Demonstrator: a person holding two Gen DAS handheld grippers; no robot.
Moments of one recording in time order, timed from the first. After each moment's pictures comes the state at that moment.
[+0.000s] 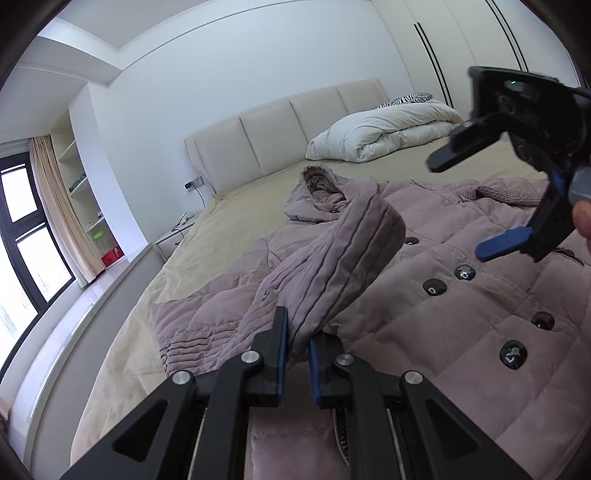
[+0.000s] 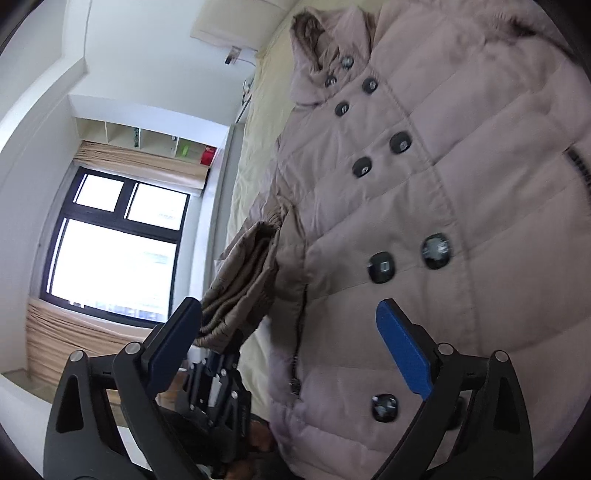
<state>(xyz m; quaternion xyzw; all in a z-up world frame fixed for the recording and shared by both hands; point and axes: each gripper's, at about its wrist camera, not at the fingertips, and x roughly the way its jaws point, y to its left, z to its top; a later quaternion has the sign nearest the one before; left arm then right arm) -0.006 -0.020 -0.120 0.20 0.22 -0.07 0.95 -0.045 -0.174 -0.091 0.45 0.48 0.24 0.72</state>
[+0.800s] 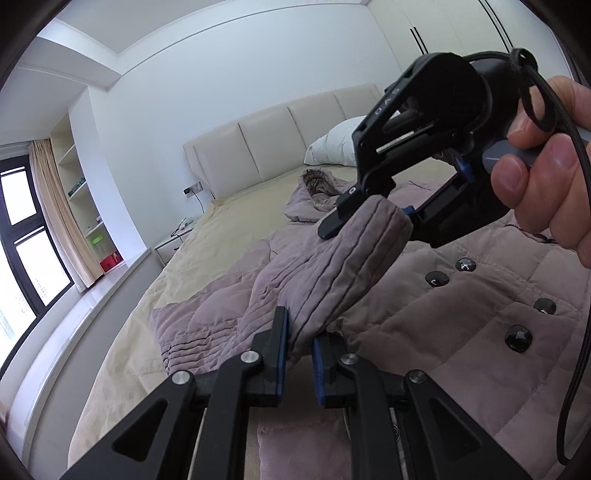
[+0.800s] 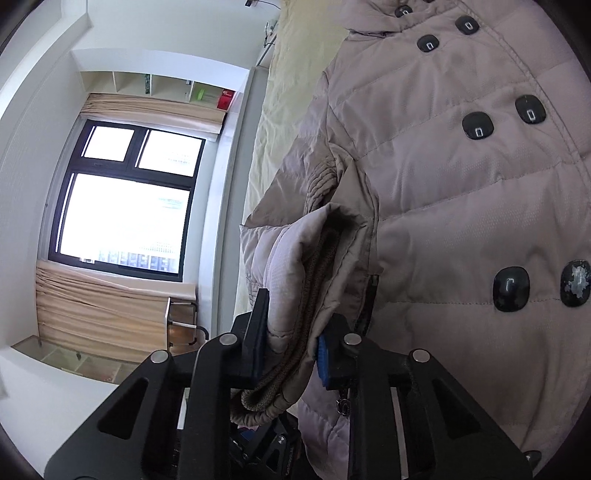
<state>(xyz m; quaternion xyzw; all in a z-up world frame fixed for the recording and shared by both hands) -0.013 -0.028 -0.128 0.19 0.20 -0.07 0.96 0.033 -0.066 -0.096 0.39 0.53 0.31 0.68</state>
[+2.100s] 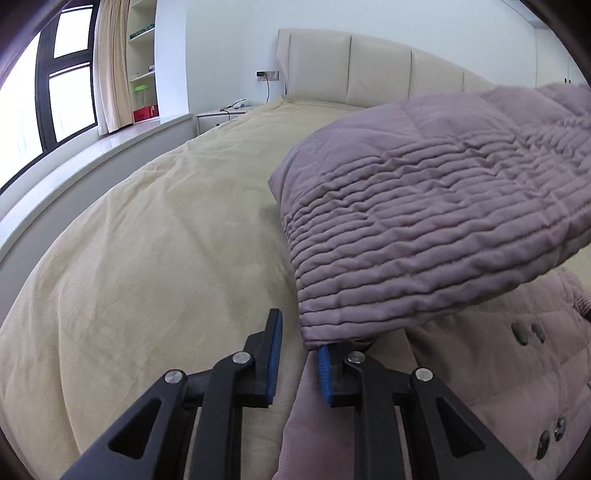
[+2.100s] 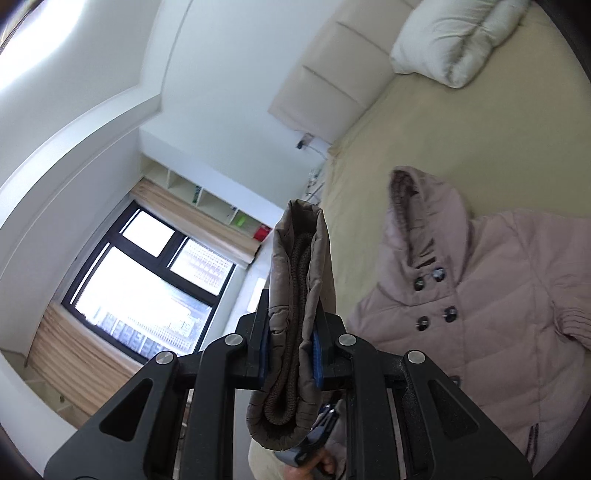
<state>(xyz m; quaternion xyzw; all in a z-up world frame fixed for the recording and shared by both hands) 0.181 0.035 -0.169 -0.03 0.38 0.04 0.93 0.097 -0.300 0.069 0.43 0.30 0.24 0.82</state>
